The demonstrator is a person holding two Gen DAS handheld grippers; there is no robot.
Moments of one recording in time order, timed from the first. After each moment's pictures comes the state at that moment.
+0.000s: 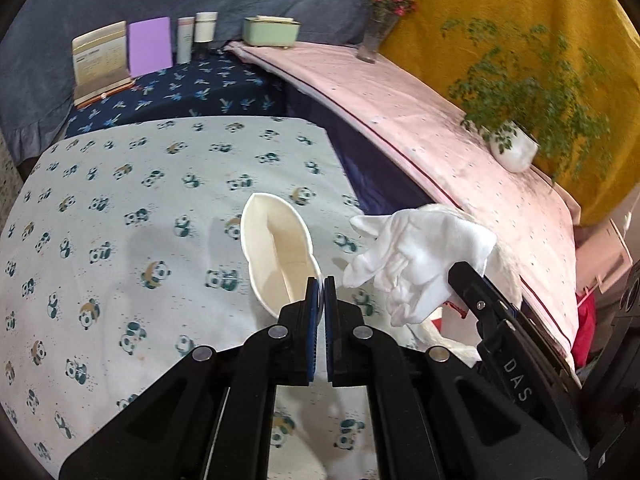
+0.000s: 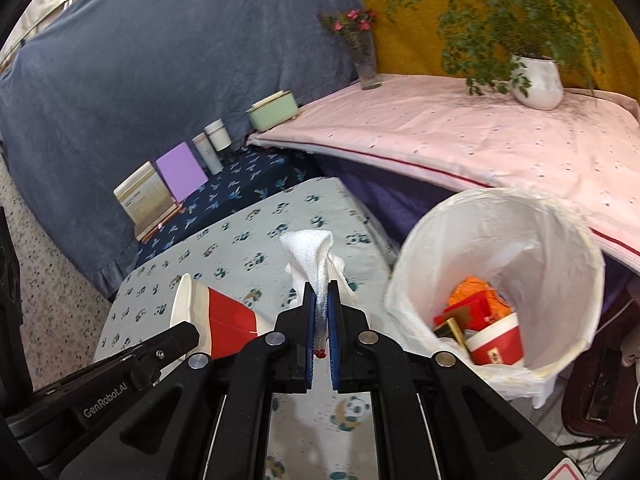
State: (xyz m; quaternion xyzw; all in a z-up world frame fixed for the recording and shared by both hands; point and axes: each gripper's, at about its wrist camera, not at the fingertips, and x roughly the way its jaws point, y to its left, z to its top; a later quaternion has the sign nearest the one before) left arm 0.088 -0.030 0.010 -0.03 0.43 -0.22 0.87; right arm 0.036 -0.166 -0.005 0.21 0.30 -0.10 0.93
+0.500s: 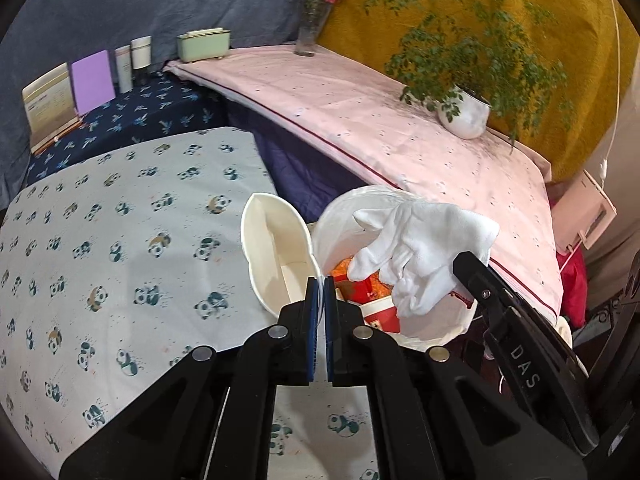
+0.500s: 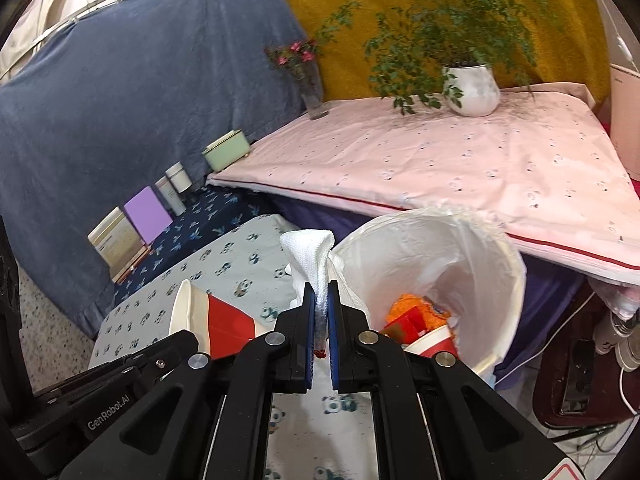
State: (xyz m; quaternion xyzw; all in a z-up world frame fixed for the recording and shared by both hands) left arm 0.056 -0.115 0.021 0.03 0.42 -0.29 0.86; right arm -0.016 -0.235 0.003 0.24 0.26 -0.17 0.92
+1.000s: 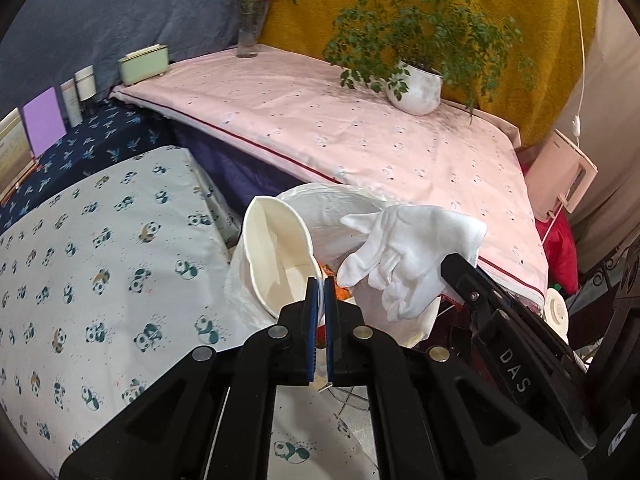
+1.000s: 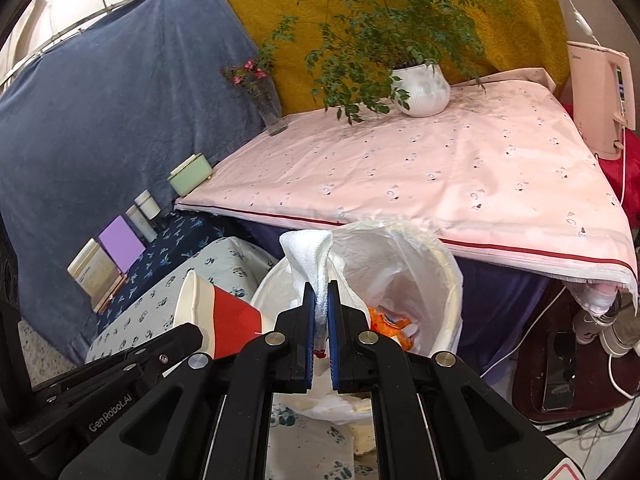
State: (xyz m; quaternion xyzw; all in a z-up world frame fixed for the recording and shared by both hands) left arm 0.045 -0.187 0.017 0.08 0.40 -0.35 0.84; right arm -0.046 -0.290 -0.005 0.27 0.24 -0.22 0.91
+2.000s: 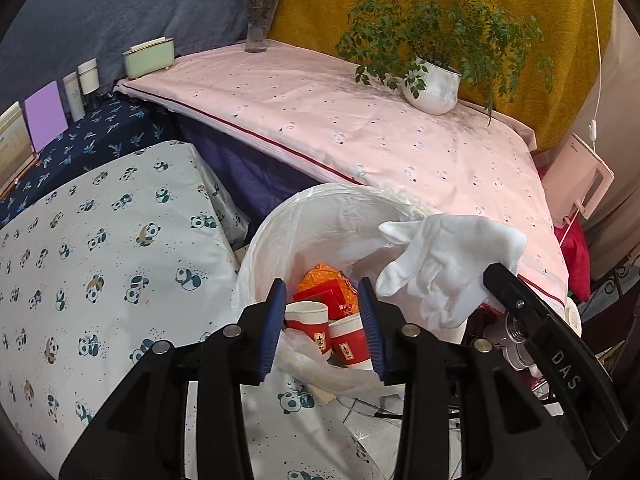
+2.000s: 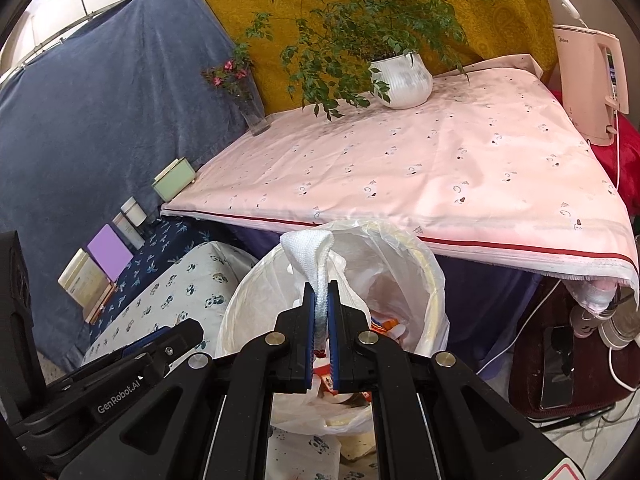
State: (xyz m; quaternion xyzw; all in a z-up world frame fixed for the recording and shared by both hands) left arm 0.074 -0.187 -0.004 0.07 0.41 -0.33 0.85; right arm -0.042 -0.312 -0.018 0.28 0.25 -0.23 0.90
